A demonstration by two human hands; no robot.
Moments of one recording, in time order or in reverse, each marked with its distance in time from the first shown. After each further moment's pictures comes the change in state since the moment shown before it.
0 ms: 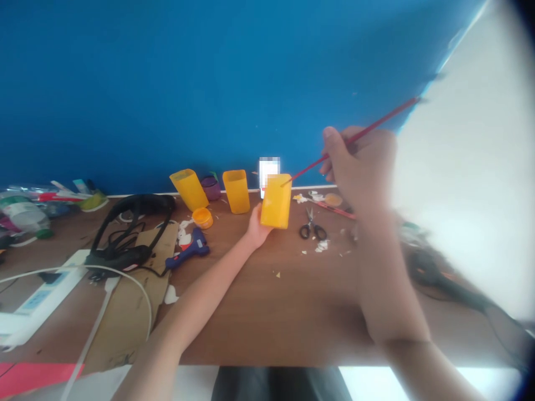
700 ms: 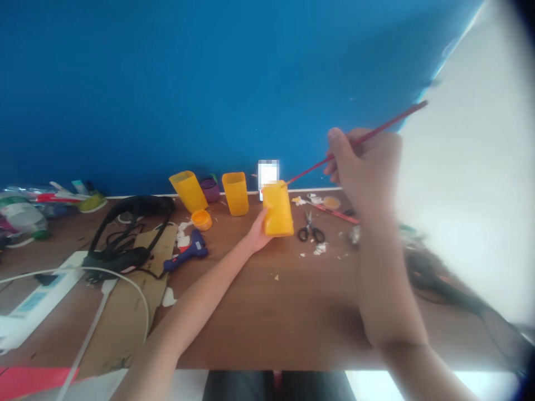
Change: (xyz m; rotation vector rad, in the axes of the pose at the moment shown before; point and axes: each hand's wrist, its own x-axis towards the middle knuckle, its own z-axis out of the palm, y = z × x) left_hand -0.011 -0.001 0.002 0.067 -0.333 -0.102; right_hand 0.003 0.003 -0.006 0.021 0.029 0.016
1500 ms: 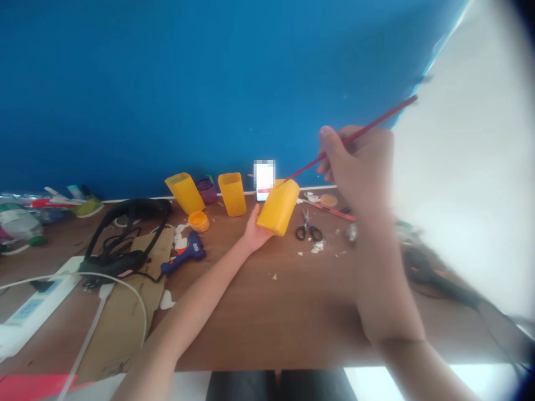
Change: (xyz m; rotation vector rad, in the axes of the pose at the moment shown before) left_hand -0.001 0.004 0.001 -0.113 0.130 -0.061; right_hand 0.001 0.001 -0.003 0.011 -0.035 0.014
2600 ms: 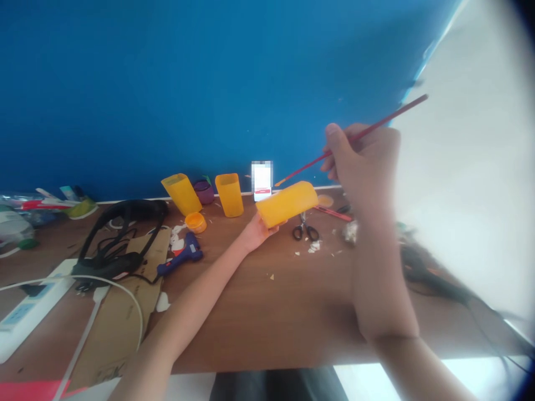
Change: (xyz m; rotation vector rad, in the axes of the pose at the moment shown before) left_hand -0.002 0.002 -0.004 0.189 -0.143 0.060; right_hand 0.000 -0.004 -0.008 0.018 0.025 -0.005
